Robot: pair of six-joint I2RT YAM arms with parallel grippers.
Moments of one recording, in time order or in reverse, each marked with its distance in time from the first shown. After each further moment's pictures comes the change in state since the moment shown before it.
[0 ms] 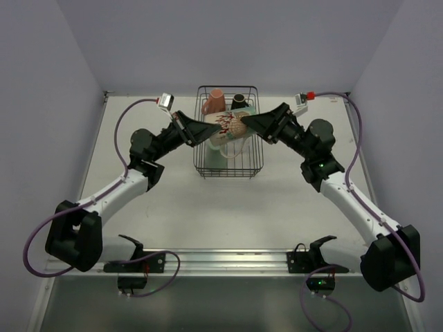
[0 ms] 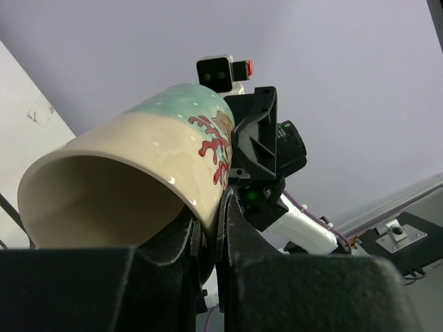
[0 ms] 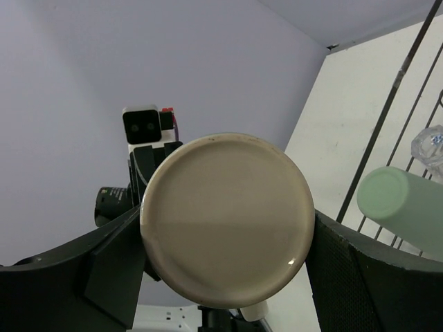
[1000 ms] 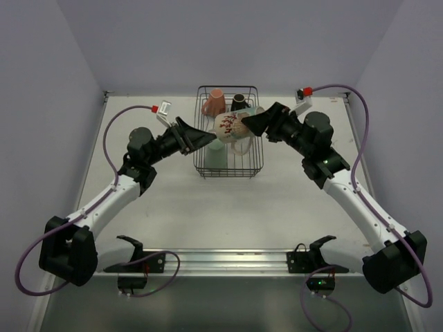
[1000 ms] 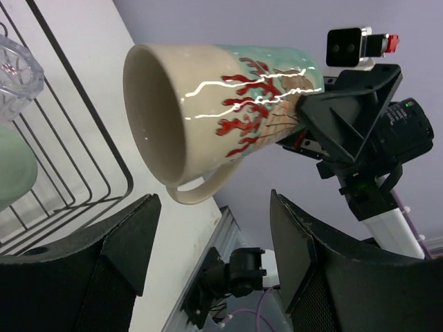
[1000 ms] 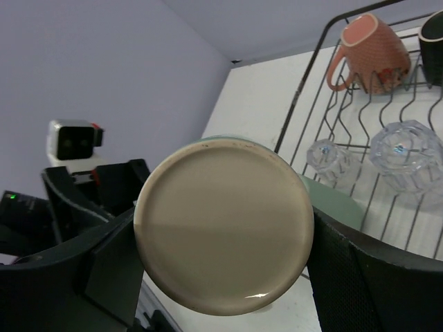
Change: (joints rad) left arm 0.054 -0.139 -0.035 -0.407 -0.010 0.257; right arm 0.040 -0.005 0.152 -0.354 0.214 -0.341
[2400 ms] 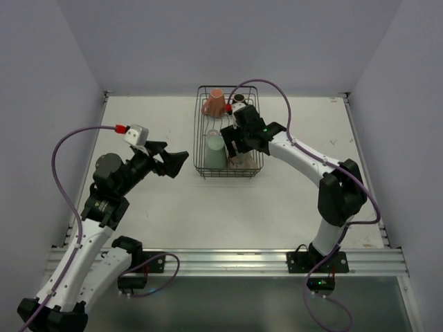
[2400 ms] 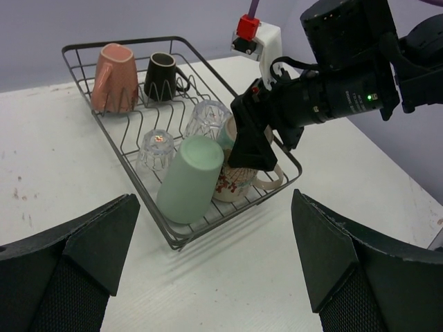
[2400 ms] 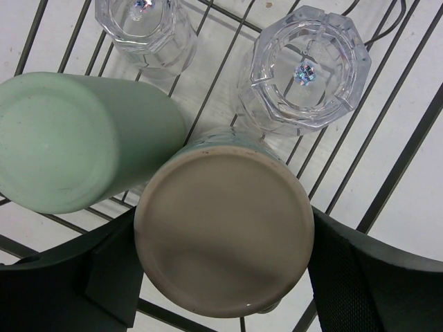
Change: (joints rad) left arm 0.056 -0.507 -0.041 -0.552 -0.288 0.787; right arm 0.203 0.615 0.412 -0.551 0.377 -0.639
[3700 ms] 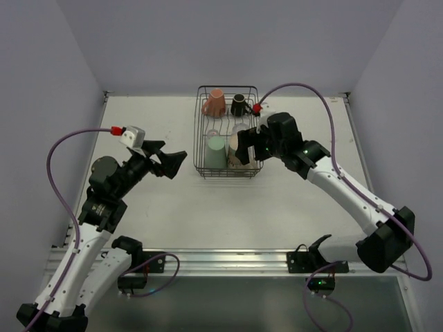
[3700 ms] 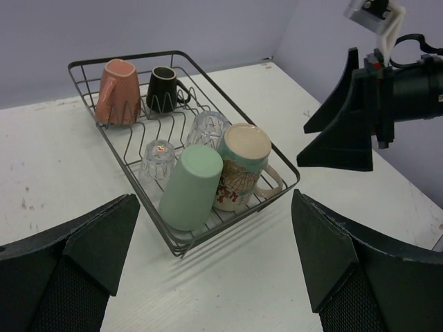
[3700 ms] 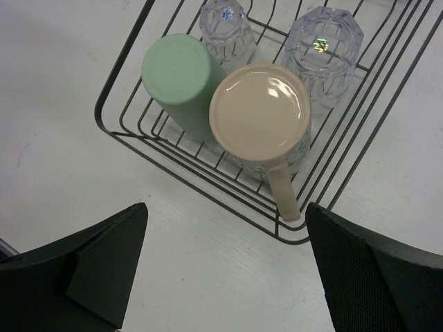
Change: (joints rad) left arm 0.000 -0.031 0.007 0.000 -0.001 0.009; right arm -0.026 -0.480 -0.264 0.044 -0.173 0.106
